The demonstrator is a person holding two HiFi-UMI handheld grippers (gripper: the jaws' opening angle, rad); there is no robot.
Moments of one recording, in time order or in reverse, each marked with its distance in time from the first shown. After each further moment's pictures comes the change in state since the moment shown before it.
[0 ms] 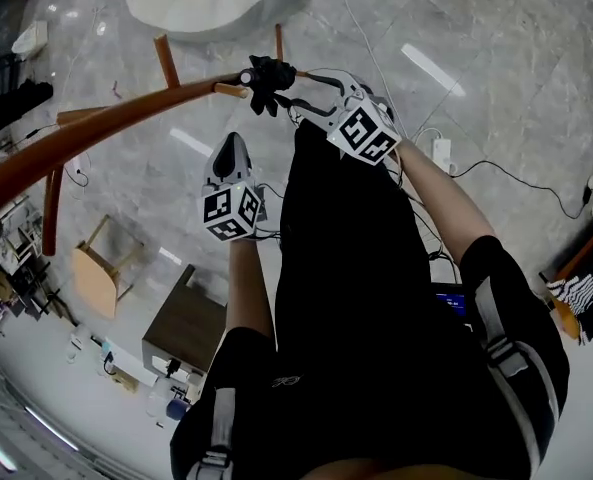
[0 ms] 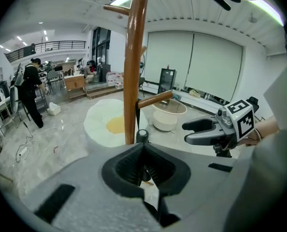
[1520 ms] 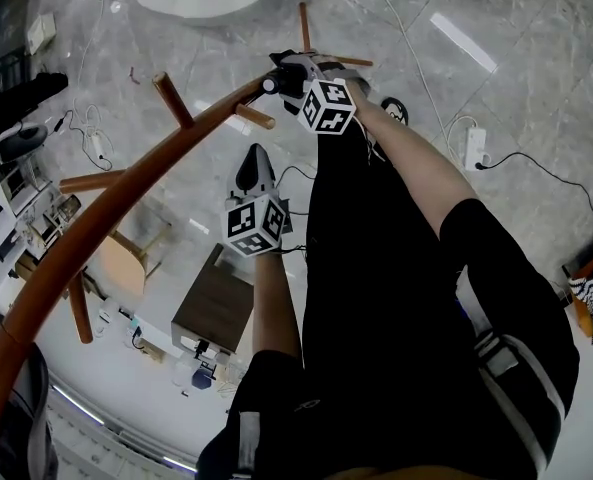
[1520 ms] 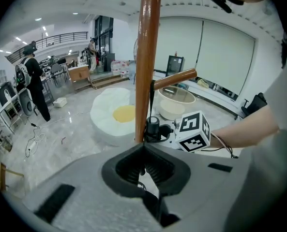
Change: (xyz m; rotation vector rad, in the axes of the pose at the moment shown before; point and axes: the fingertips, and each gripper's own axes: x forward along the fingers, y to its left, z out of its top) left arm 0.021 0.027 -0.034 -0.027 0.143 0.072; right arm 0.185 0.010 -0.075 -0.175 0.144 0.134
